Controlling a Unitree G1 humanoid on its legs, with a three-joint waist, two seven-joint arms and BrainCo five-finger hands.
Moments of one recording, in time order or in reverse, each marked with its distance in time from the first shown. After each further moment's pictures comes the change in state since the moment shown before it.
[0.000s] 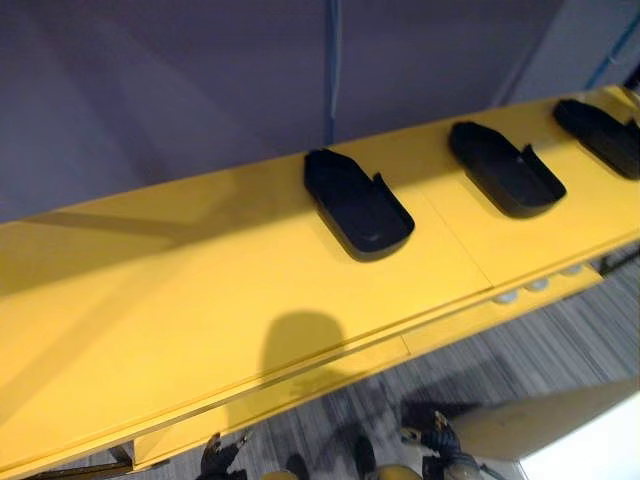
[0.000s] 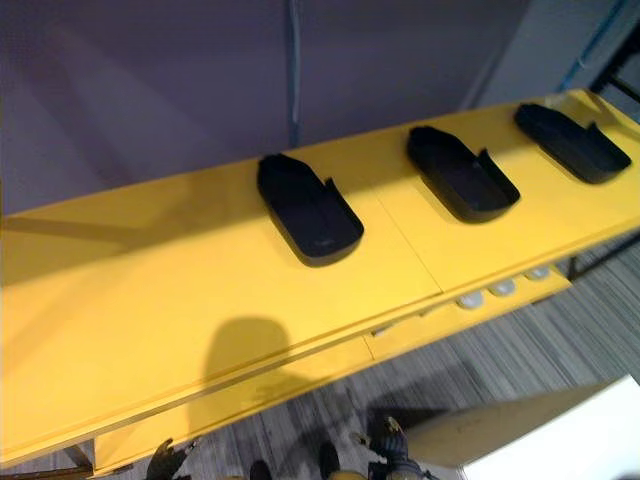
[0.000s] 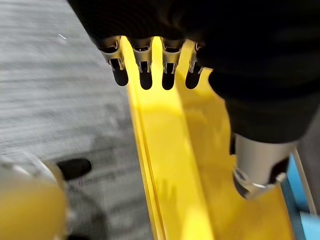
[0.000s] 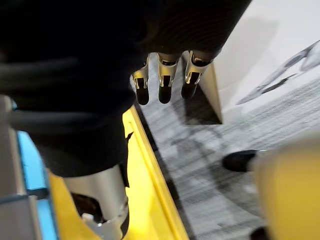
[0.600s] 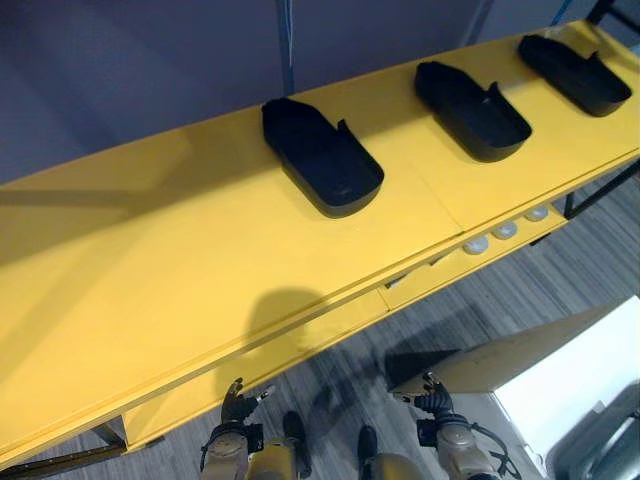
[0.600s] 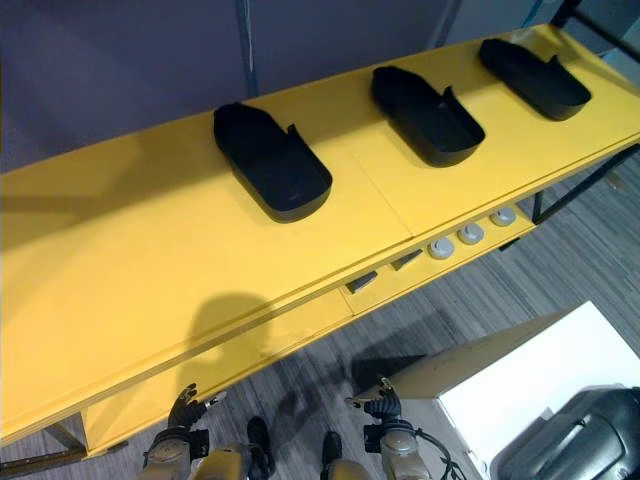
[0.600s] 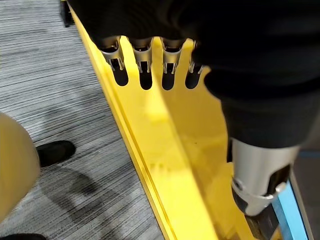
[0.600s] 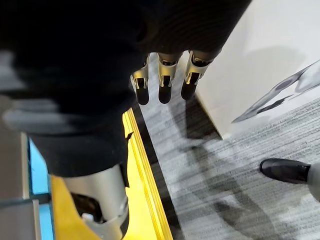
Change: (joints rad) left arm -0.009 -0.008 -0.038 -0.141 0.023 0.010 -0.026; right arm -0.096 -0.058 0.047 0.064 -0.018 -0.006 -0.030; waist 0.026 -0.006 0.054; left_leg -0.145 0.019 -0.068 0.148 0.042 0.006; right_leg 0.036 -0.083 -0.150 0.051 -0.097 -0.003
